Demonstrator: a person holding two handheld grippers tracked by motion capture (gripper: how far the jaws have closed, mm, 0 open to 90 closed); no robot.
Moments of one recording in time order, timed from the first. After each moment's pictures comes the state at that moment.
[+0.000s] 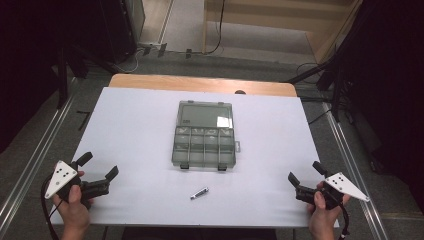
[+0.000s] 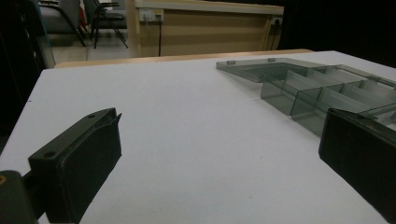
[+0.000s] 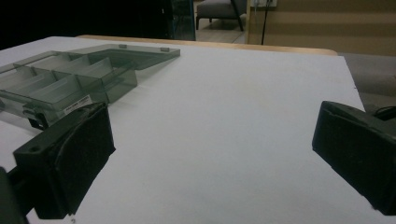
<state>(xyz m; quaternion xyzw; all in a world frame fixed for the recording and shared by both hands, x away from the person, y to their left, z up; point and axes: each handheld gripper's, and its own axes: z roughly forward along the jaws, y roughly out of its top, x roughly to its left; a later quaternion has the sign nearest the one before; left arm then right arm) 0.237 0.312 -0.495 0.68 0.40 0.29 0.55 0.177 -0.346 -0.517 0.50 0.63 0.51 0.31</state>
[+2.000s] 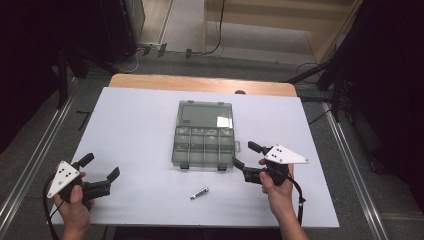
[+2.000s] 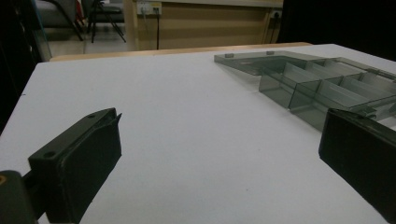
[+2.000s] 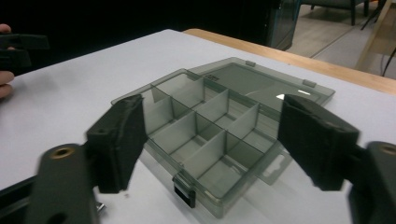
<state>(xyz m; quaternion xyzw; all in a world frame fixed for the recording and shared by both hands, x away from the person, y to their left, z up) 0.237 0.310 -0.497 0.68 0.41 0.28 0.54 0.238 -0.210 -0.457 0.37 0.73 0.54 0.20</state>
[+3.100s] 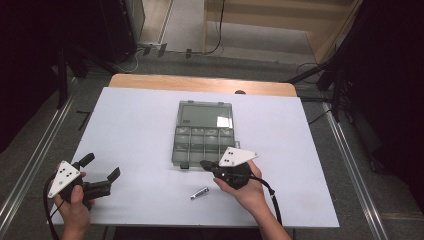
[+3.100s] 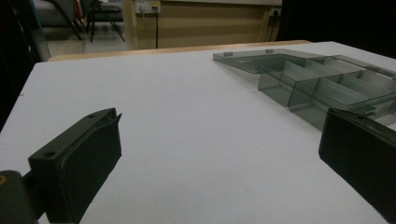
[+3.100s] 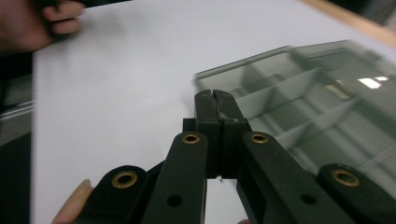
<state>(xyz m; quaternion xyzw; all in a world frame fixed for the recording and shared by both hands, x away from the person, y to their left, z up) 0.238 0.308 -0.497 0.69 0.40 0.28 0.54 0.249 -0.124 -0.461 0.25 0.83 0.48 0.12</state>
